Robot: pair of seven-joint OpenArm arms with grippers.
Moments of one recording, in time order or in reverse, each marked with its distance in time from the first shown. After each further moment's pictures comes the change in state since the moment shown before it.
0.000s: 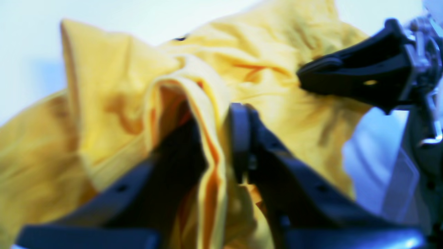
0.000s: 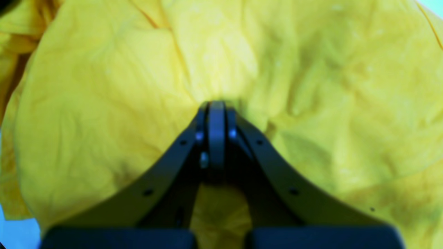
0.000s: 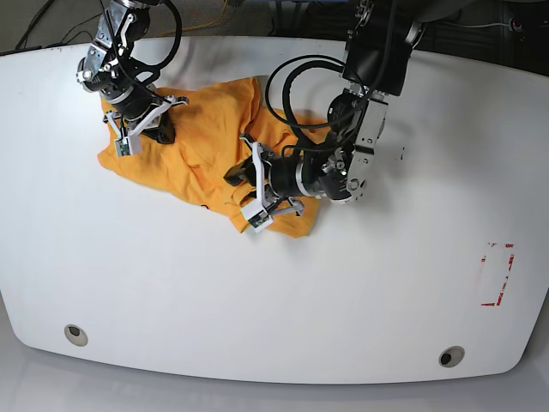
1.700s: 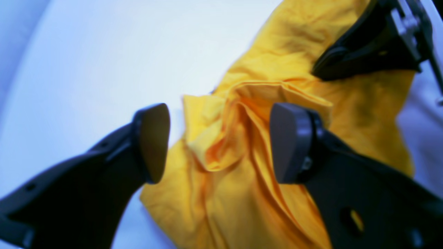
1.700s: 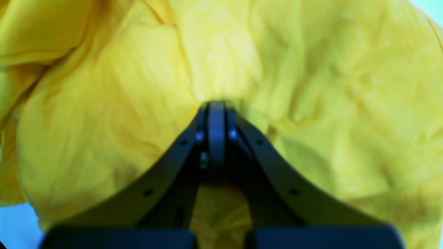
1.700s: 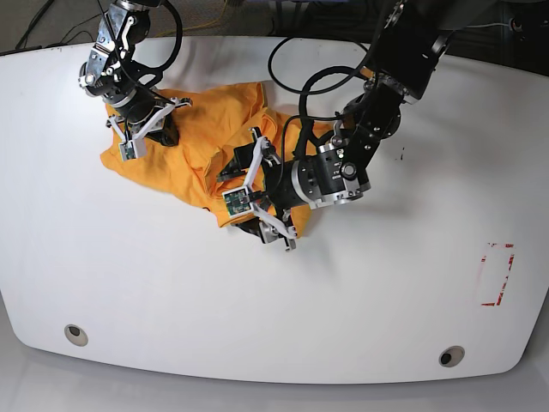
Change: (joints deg) left arm -1.1 -9.7 13.5 21.6 18.0 -0.5 -8.8; right arm 0.3 0.9 -2.6 0.0 0.0 -0.1 -0.3
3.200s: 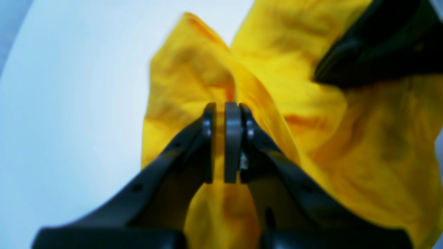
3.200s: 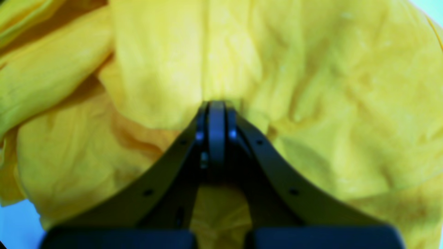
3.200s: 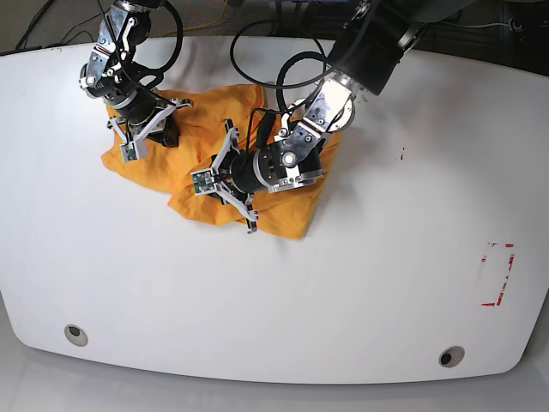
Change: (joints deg) left arm 0.9 9.8 2.2 -18.8 23.2 -0.2 -19.5; right arm 0.5 -0.2 0.0 0.0 -0.2 0.0 -0.3
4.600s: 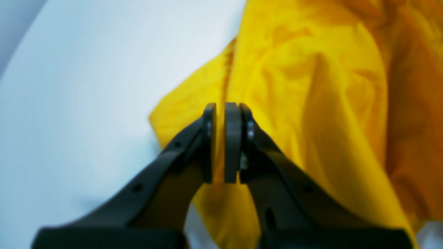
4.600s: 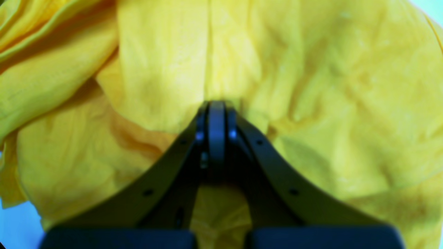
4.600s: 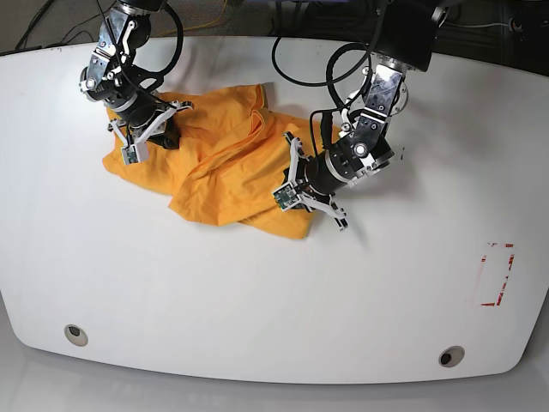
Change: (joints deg) left arm 7.8 -8.7 -14.3 6.8 -0.5 5.9 -0.5; right arm 1.0 0.0 -0.1 -0.3 -0.2 0.0 -0.6
